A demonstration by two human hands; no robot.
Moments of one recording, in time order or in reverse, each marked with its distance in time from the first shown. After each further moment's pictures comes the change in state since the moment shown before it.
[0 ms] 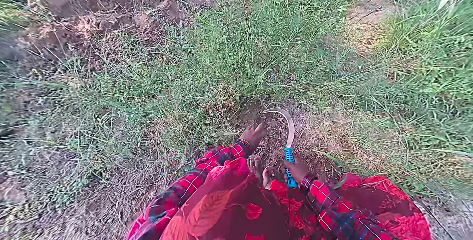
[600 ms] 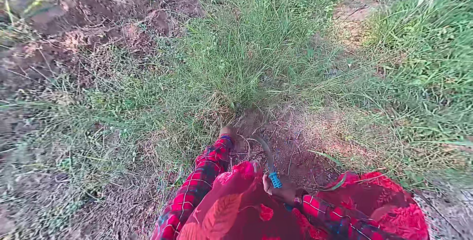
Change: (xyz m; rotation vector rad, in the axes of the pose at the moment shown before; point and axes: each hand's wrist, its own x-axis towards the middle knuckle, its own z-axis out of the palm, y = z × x) left_hand 0.016 -0.077 0.012 -0.463 0.179 -0.534; right_hand -0.007 0.034 0.018 -0.389 -0.367 0.074
